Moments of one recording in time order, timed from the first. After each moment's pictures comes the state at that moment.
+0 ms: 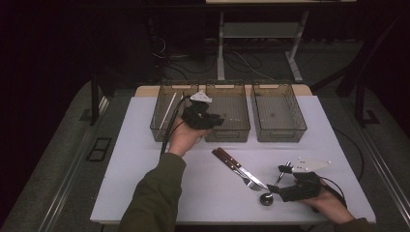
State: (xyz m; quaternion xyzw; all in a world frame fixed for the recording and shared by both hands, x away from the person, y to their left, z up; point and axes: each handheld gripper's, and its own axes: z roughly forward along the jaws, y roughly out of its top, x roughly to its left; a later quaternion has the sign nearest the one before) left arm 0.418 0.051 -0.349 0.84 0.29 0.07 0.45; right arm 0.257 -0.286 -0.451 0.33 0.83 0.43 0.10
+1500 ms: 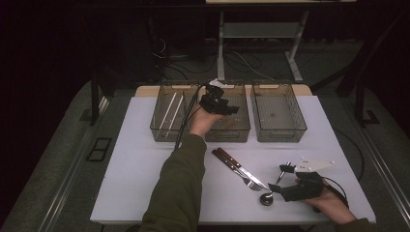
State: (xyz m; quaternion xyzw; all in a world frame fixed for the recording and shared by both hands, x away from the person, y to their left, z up) left arm 0.482 0.008 -0.369 0.83 0.32 0.06 0.45; right arm 0.256 -0.290 -0.447 0.34 0.82 0.45 0.10
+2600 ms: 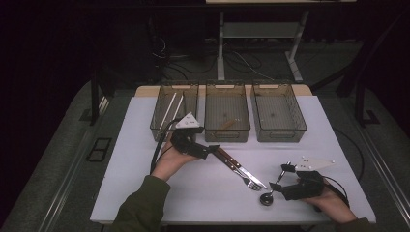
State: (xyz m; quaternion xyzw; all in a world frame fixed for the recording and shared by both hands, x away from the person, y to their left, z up) left arm 0.356 0.089 -0.389 0.83 0.27 0.09 0.48; right arm 0.259 -0.294 -0.449 0.35 0.82 0.44 0.11
